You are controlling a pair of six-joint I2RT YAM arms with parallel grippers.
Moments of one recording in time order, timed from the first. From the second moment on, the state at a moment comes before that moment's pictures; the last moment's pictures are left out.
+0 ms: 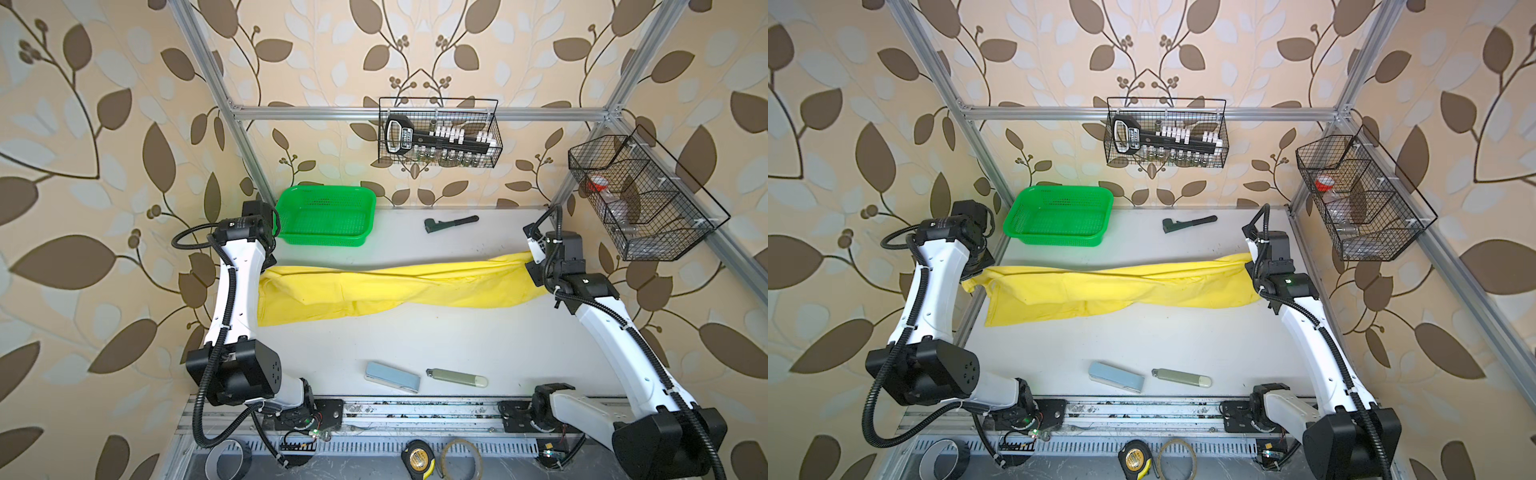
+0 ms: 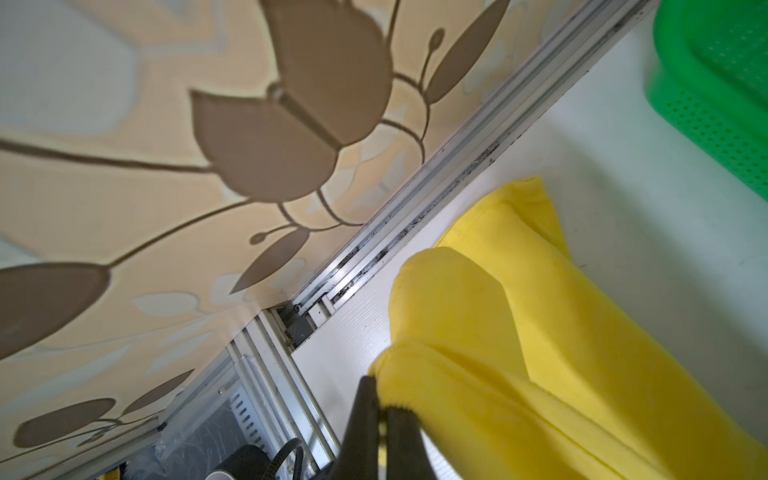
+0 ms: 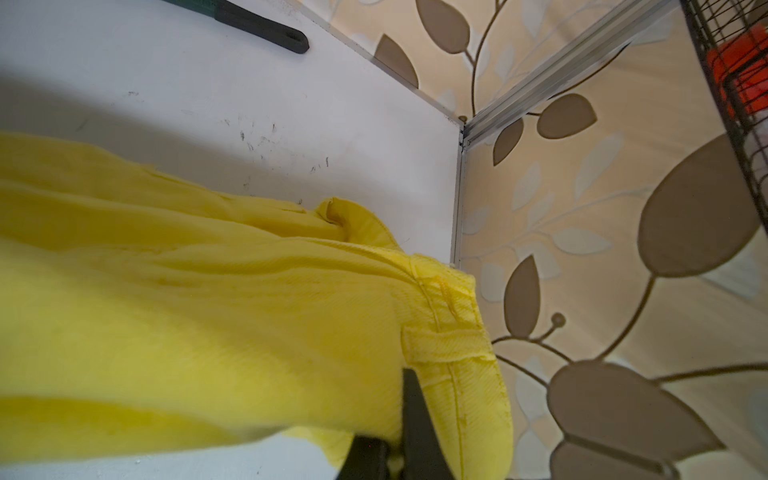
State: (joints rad) left arm 0.23 1.46 1.54 -1.34 -0.54 -0.51; right arm 0.06 1.11 1.01 -0.61 0.38 -0.46
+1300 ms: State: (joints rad) left arm 0.37 1.49 1.27 -1.13 -0.38 -0.52; right arm 0.00 1.06 0.90 -0.70 -0.03 0.03
